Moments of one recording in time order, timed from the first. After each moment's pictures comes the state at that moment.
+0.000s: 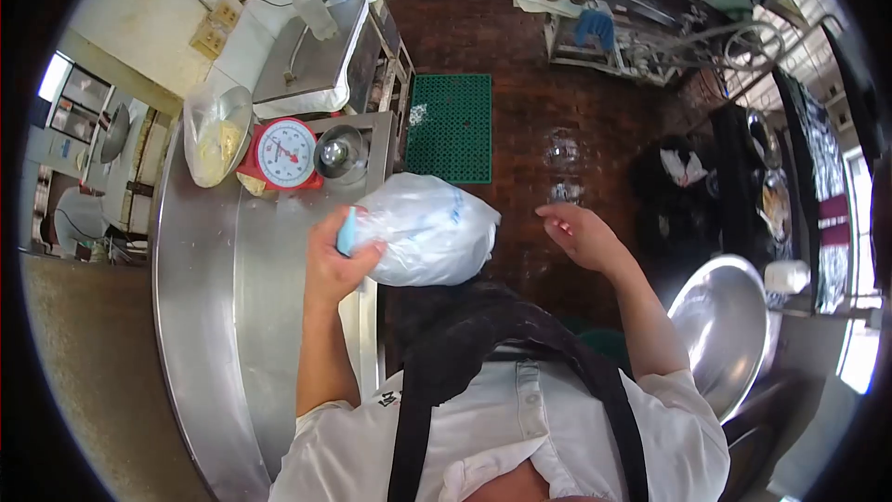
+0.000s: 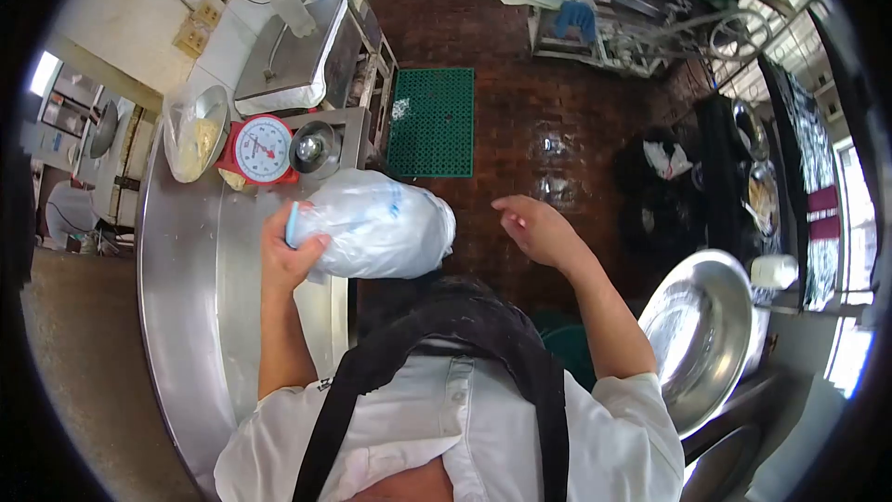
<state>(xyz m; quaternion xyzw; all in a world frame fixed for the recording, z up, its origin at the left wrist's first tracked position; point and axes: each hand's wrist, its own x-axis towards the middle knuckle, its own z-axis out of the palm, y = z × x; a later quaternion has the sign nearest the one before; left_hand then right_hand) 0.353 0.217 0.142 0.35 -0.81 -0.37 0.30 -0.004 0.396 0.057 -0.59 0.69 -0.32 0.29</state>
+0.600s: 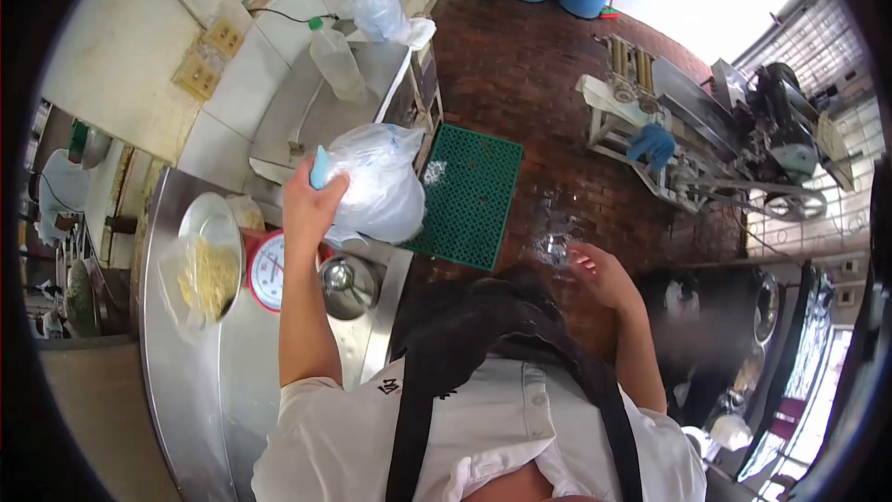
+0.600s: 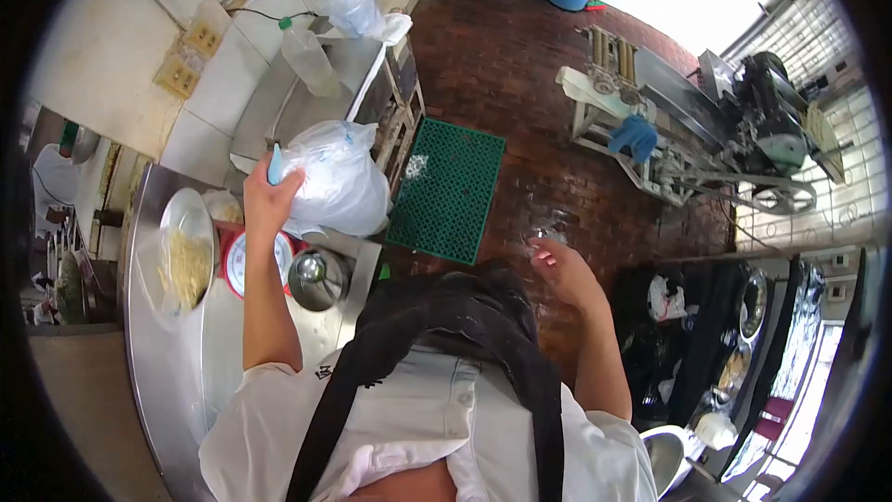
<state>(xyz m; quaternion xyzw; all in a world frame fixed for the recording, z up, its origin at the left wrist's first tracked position) 0.226 -0.266 0.111 0.57 -0.69 -0.24 0.37 -0.210 -0.010 0.022 -0.54 0.70 -0.24 0.40</state>
